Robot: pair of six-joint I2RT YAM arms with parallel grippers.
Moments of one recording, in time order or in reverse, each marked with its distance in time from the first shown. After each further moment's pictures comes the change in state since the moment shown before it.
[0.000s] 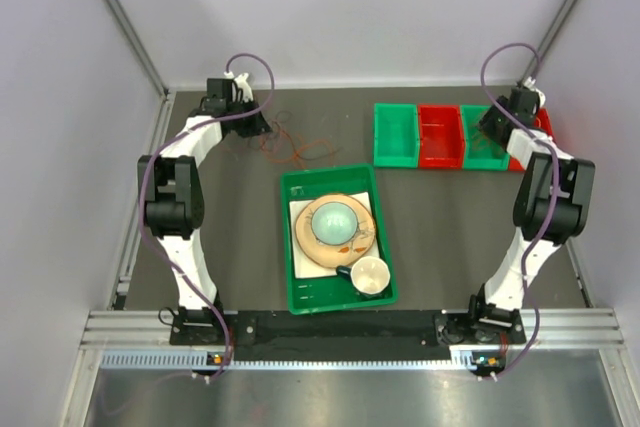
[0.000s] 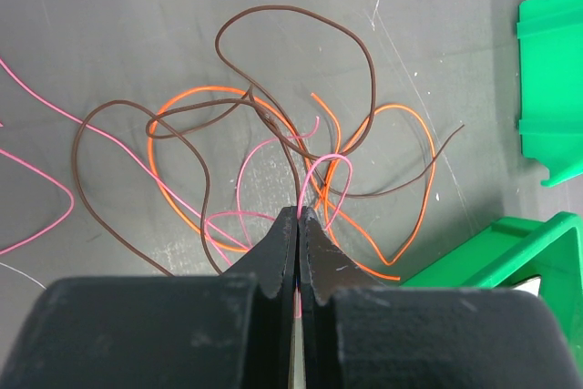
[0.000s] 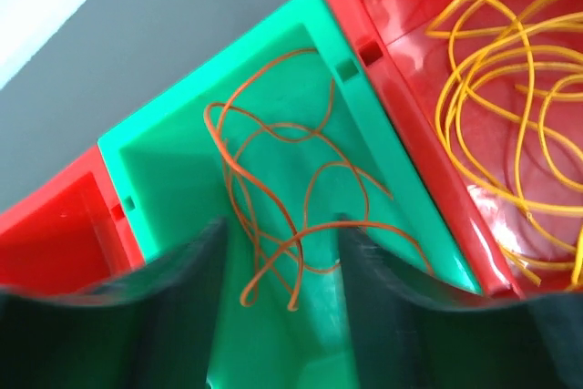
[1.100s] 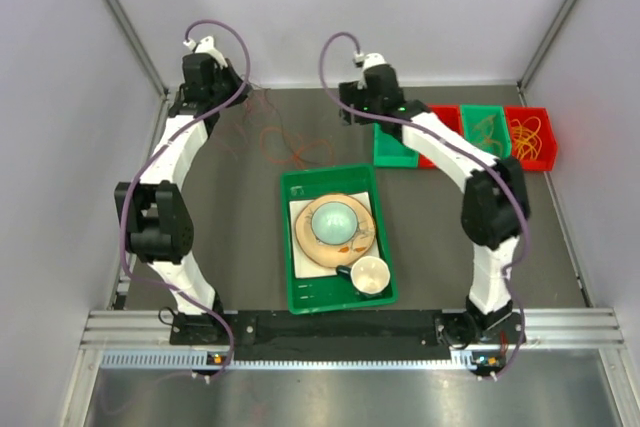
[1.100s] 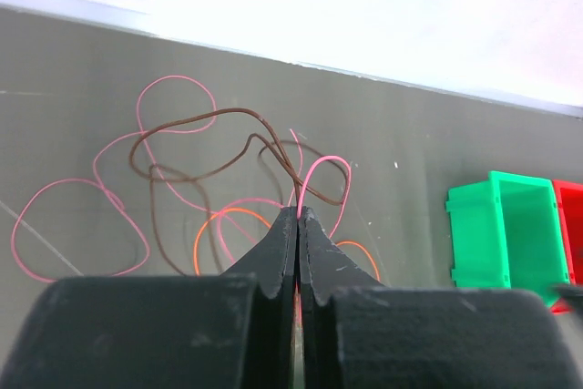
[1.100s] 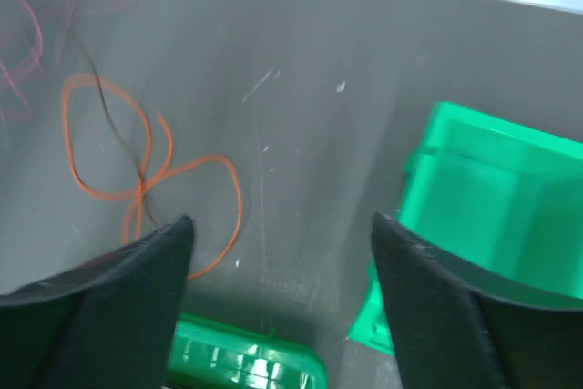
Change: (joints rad) left arm 0.002 -0.227 -0.008 0.167 -0.257 -0.184; right arm 0.712 -0.039 0.311 -0.195 0.096 -0.252
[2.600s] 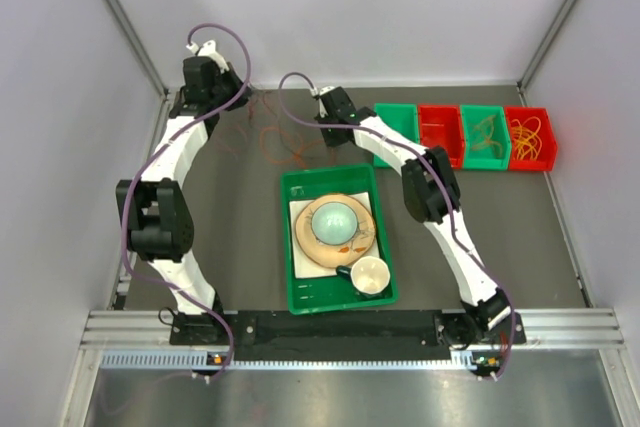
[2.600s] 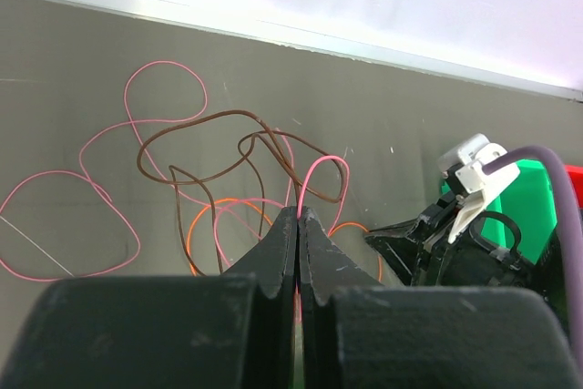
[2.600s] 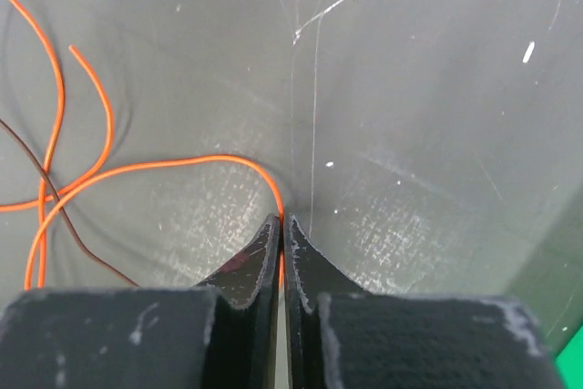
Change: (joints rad) left arm 0.014 0.015 -0.016 0.006 0.056 -0.003; right arm 0.102 0.633 0.578 -0.290 -0.038 -0.116
